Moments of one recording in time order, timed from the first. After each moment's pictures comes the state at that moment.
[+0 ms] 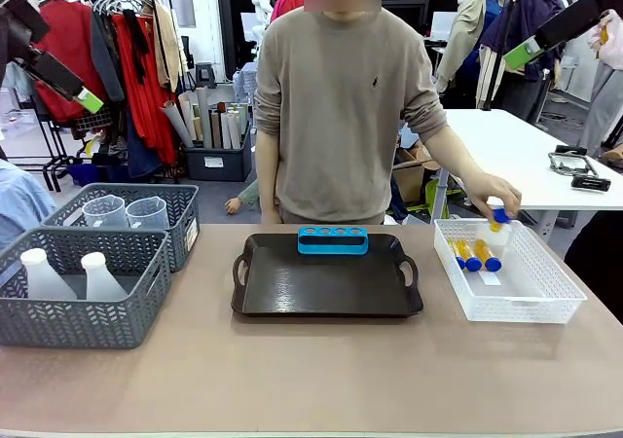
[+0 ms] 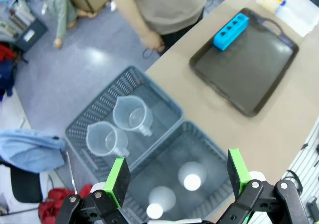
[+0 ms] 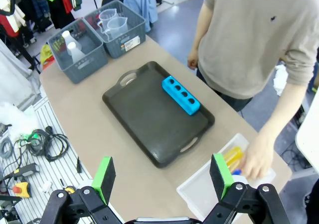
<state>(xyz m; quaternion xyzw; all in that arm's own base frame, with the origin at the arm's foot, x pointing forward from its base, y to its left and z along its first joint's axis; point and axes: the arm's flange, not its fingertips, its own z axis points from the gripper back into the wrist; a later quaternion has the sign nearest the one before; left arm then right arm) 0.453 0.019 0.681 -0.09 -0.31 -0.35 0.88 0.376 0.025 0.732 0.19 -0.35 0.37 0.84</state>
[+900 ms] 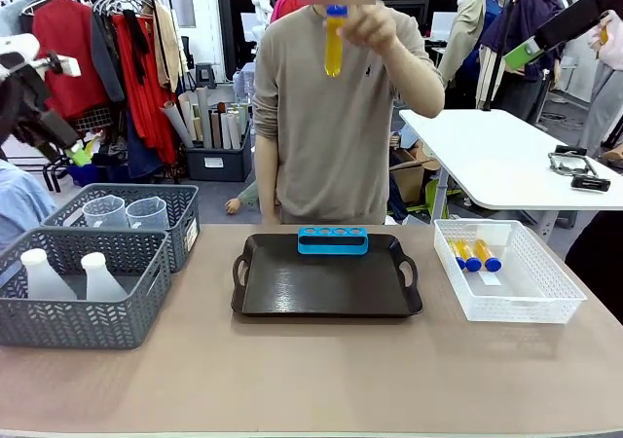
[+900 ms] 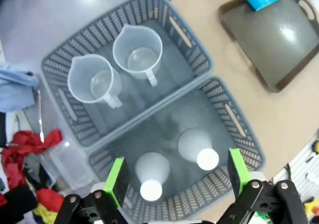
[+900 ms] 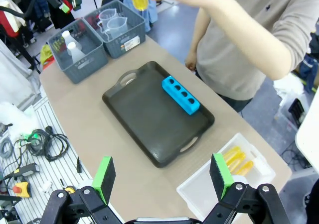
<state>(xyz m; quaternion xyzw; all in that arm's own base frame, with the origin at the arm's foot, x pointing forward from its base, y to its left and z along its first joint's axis) 0.505 0.069 0.581 -0.10 -0.19 -0.25 0.95 0.376 0.025 0.732 0.19 -0.35 0.37 0.84</state>
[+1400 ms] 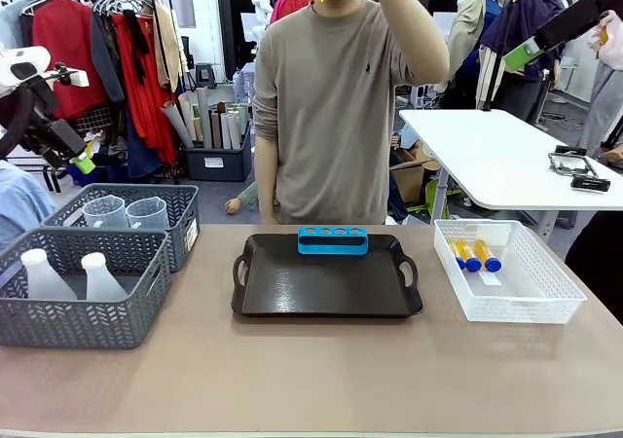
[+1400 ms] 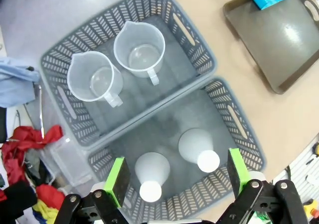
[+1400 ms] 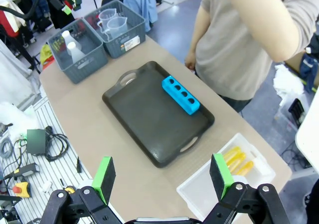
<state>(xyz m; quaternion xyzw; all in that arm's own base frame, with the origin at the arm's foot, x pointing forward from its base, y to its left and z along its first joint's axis) 0.508 0.065 0.579 -0.09 -0.18 -0.24 0.95 0.376 0.025 0.731 0.19 -0.35 0.37 0.84</state>
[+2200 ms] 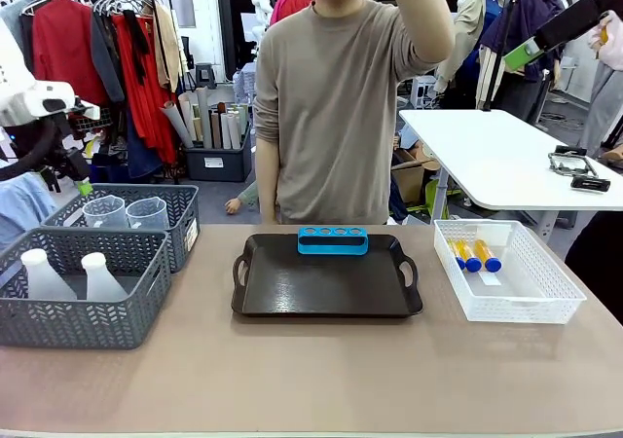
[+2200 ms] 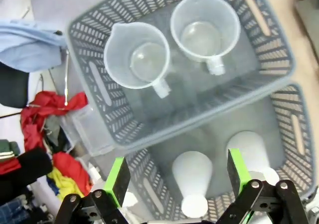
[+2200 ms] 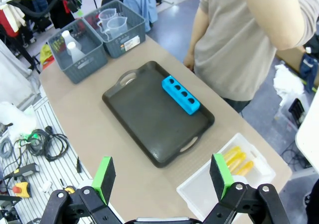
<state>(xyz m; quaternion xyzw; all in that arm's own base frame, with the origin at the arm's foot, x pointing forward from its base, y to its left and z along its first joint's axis) 0.563 0.085 0.517 0.01 -0.14 -0.19 0.97 0.376 0.025 0.731 0.19 -0.35 0.37 0.84</state>
